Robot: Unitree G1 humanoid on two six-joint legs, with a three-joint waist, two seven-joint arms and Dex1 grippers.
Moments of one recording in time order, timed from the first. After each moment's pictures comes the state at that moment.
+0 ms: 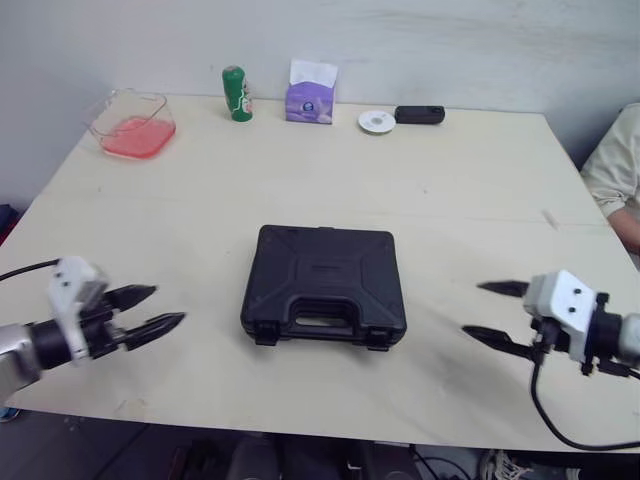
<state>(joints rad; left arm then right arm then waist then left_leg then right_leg) 0.16 0.91 0.63 -0.28 -0.61 0.80 -0.87 0.26 -1.05 -0.38 -0.40 0.53 0.32 1.02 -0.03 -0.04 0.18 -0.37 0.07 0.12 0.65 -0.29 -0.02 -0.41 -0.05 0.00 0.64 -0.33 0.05</state>
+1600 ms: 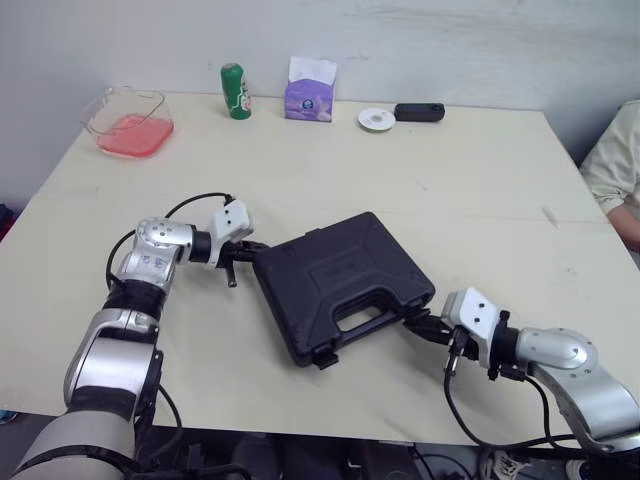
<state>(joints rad) -0.82 0.57 -0.13 0.73 -0.05 0.03 -1.20 0.00 -0.78 -0.02 -0.32 0.28 0.31 0.90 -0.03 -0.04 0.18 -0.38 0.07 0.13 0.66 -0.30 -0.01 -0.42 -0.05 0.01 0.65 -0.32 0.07</state>
